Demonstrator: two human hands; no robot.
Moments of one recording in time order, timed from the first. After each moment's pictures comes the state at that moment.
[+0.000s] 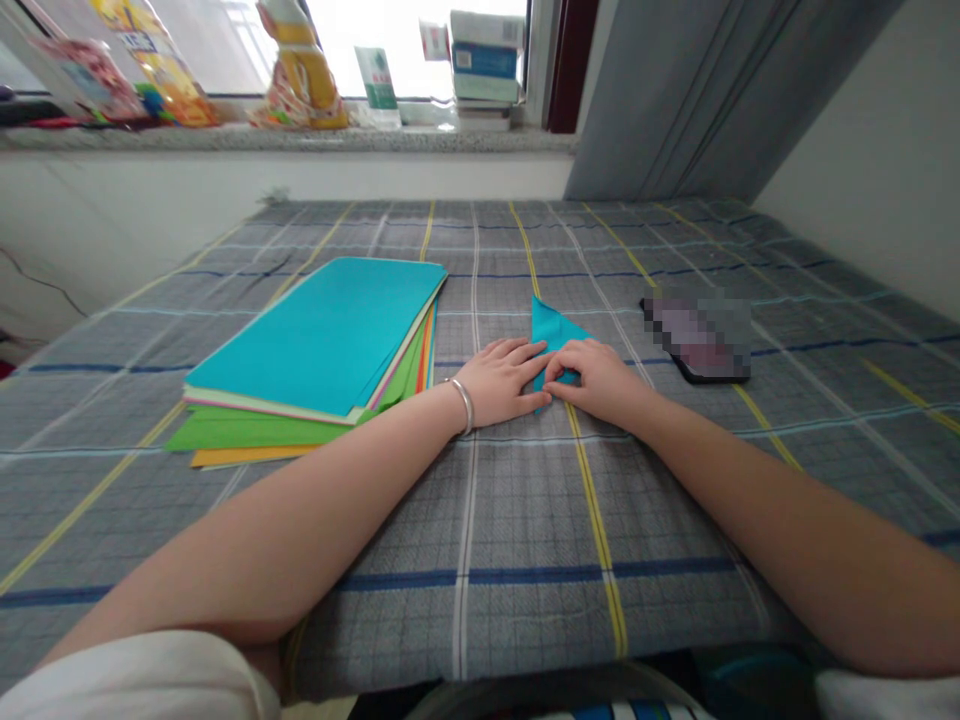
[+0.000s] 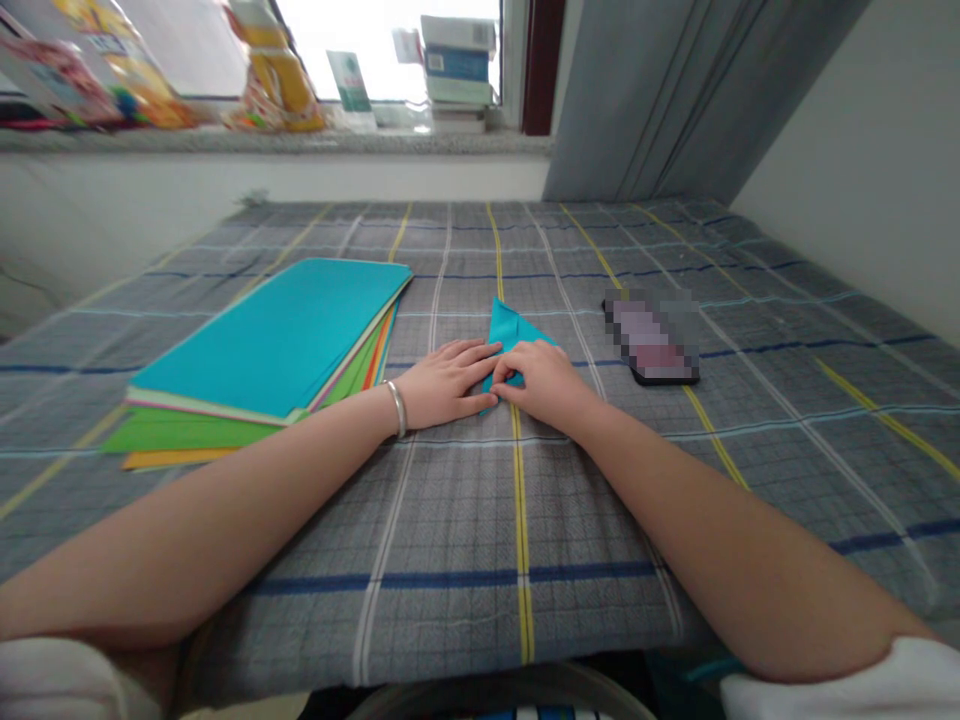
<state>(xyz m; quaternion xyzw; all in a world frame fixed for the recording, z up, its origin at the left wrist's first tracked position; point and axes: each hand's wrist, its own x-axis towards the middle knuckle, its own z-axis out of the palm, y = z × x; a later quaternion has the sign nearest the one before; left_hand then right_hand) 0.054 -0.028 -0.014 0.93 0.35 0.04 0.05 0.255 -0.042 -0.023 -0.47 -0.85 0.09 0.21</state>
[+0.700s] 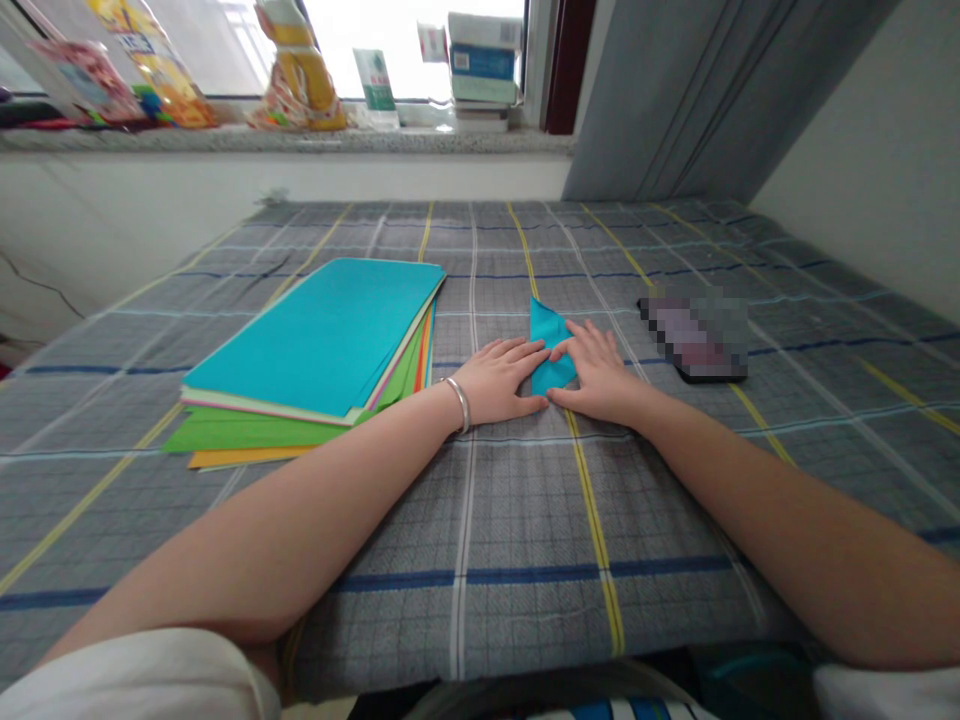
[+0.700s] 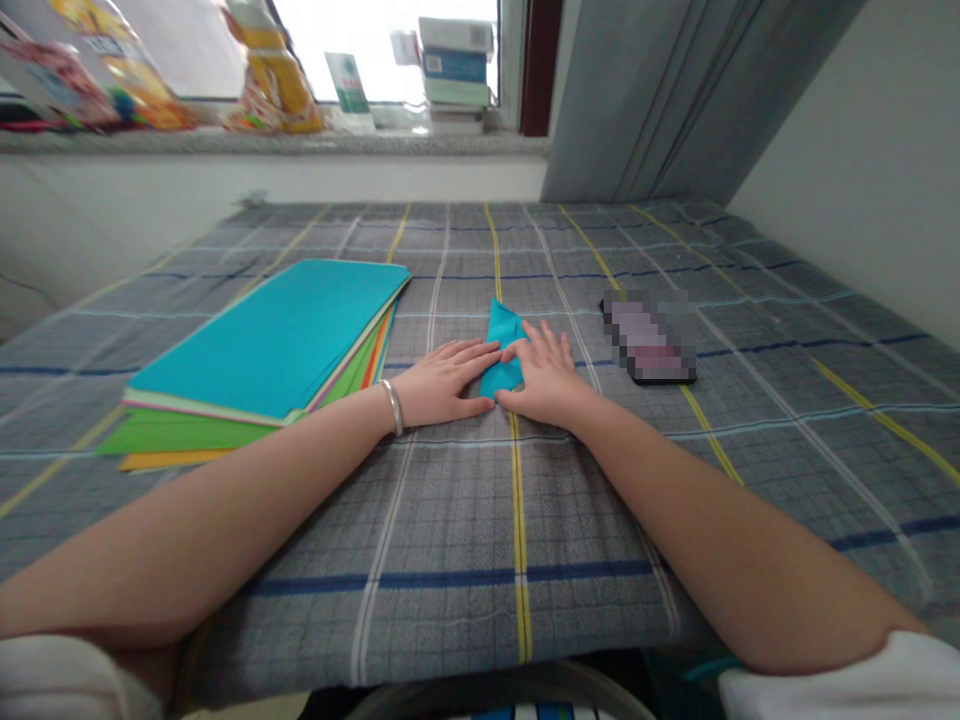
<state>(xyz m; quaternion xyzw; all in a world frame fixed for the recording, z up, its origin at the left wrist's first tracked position) 0.054 -0.027 -0.009 0.93 0.37 0.04 0.09 0.255 -0.045 -0.029 -0.58 -0.79 0.09 0.16</state>
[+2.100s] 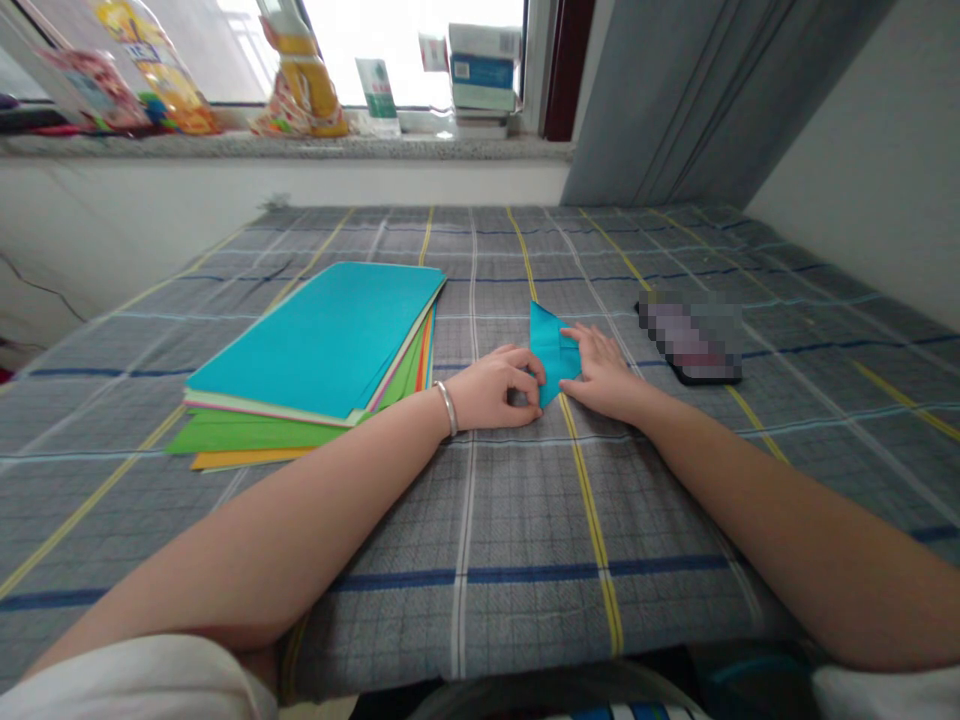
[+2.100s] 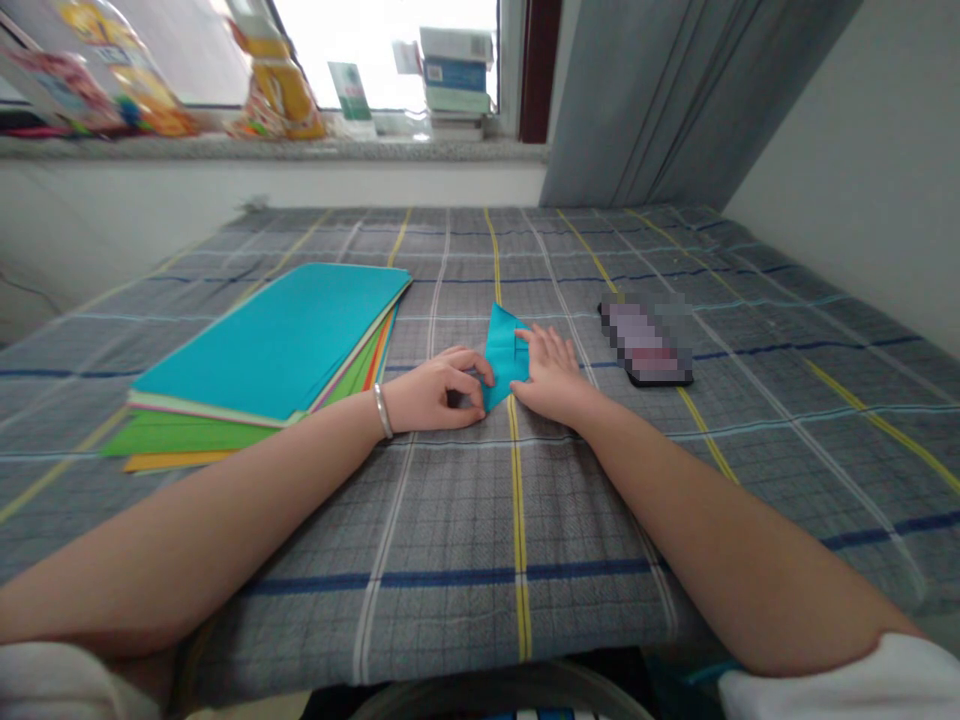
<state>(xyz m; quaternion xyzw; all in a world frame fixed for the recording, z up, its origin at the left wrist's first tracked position) 0.042 -0.023 -0.012 0.93 0.17 0.24 0.21 0.261 -0.039 -0.033 -0.62 -0.76 0.09 0.17</state>
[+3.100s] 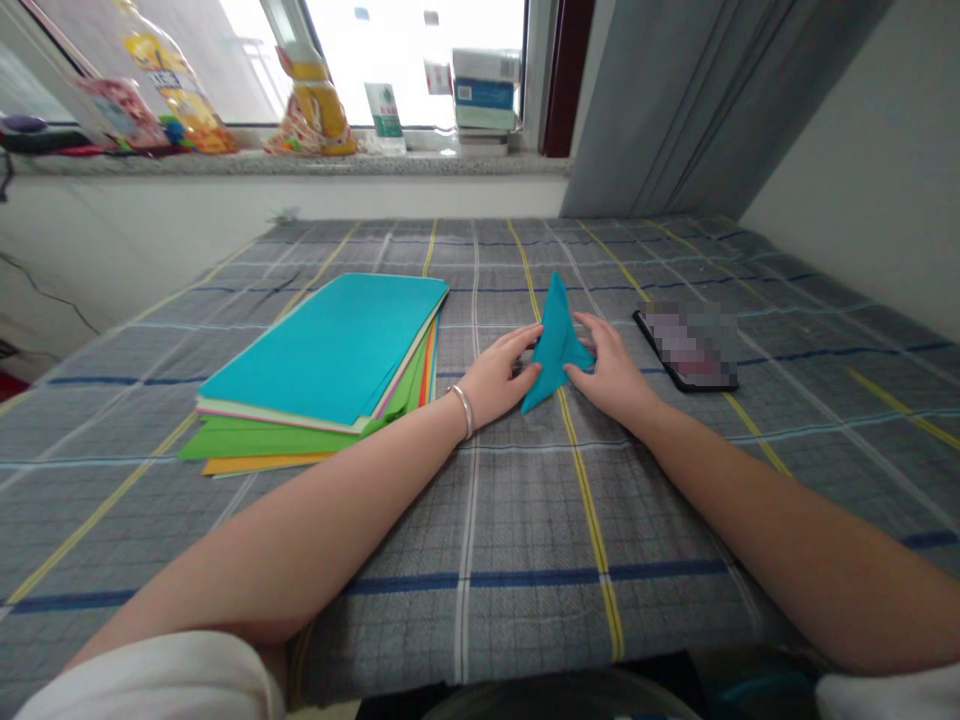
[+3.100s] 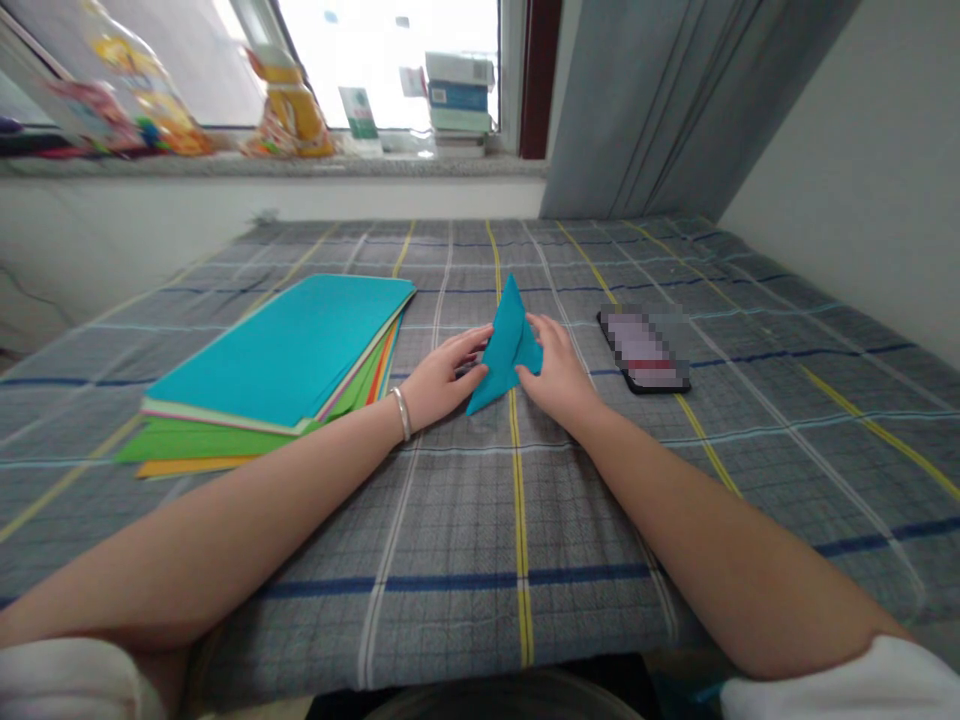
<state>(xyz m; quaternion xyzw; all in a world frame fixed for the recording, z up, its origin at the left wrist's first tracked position) 0.057 -0.017 -0.022 0.84 0.34 0.36 0.24 0.265 -0.031 -0.033 -0.53 -0.72 0.14 0.42</state>
